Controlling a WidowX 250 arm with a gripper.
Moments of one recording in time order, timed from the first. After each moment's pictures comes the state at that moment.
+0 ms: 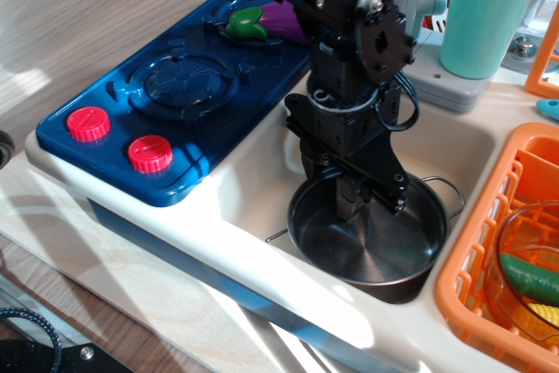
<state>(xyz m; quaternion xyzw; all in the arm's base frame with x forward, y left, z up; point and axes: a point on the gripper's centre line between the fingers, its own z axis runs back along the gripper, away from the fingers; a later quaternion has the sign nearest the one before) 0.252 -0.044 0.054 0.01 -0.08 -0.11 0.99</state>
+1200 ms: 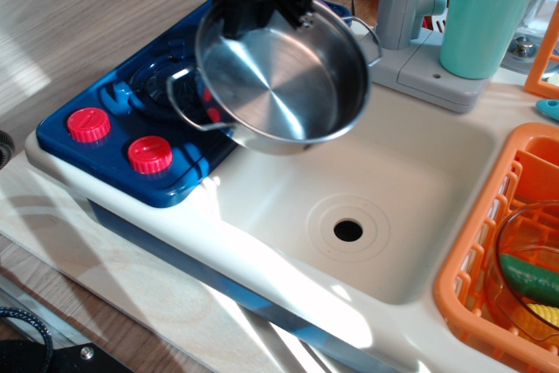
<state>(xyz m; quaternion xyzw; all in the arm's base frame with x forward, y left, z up) 0.244 0.036 0.179 0.14 -0.01 -0.17 0.97</state>
